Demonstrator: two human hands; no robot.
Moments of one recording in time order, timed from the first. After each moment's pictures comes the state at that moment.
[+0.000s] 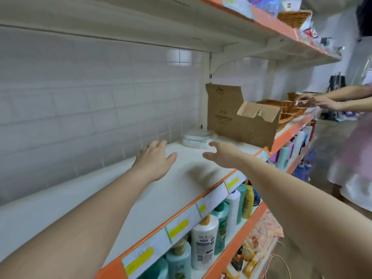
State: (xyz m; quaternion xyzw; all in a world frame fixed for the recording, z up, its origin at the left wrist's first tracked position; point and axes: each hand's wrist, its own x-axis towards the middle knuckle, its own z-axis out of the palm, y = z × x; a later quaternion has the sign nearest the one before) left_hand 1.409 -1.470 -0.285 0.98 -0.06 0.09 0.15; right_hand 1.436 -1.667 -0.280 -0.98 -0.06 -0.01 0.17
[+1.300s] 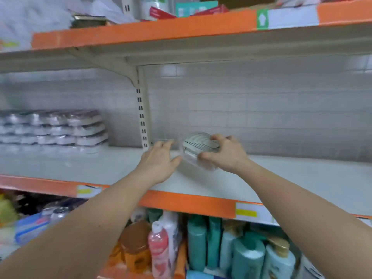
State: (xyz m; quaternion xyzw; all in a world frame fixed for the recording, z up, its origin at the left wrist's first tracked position) left_hand 1.151 -1.379 -0.261 0.91 0.35 0.20 0.06; right_hand 1.301 -1.485 -0.254 -0.83 -0.46 0.00 0.32
